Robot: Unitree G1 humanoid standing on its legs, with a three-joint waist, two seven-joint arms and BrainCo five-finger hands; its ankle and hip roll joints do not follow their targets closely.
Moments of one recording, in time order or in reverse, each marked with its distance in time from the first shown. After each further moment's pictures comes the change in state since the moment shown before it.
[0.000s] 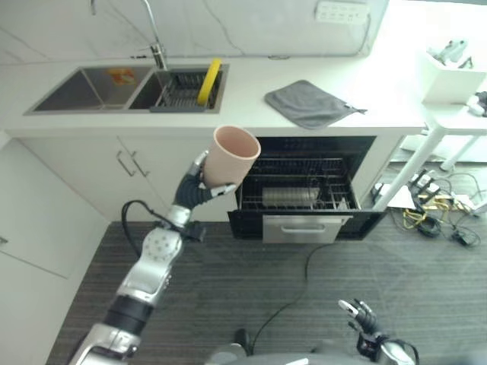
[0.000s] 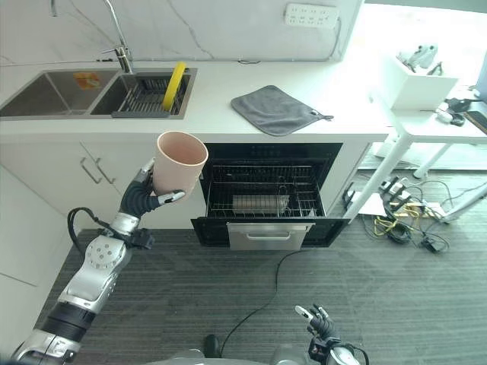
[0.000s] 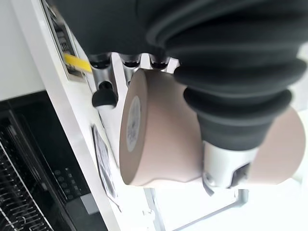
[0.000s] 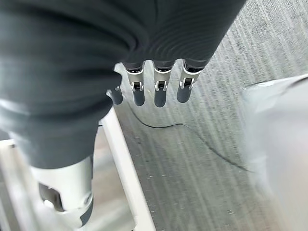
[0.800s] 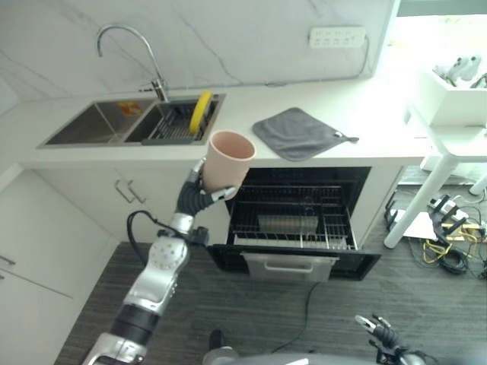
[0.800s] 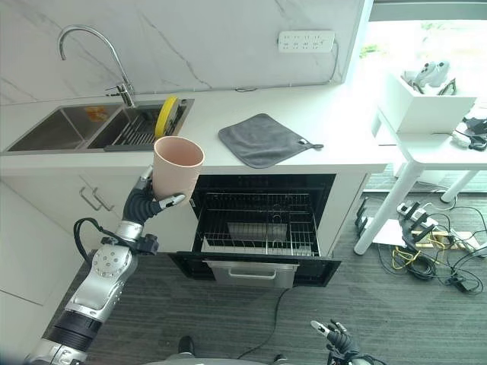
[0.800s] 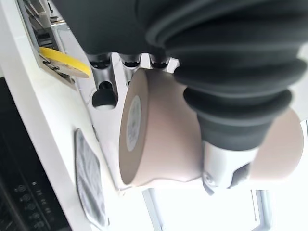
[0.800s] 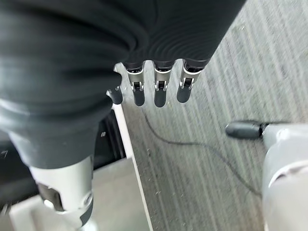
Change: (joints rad) left arm 0.047 -0.072 -0.004 -0.032 0.000 0.023 0.070; right arm -0.008 -0.088 -0.015 0.098 -0.038 0.012 0.031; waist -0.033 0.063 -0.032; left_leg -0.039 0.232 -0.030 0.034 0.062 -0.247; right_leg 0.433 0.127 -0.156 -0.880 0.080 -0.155
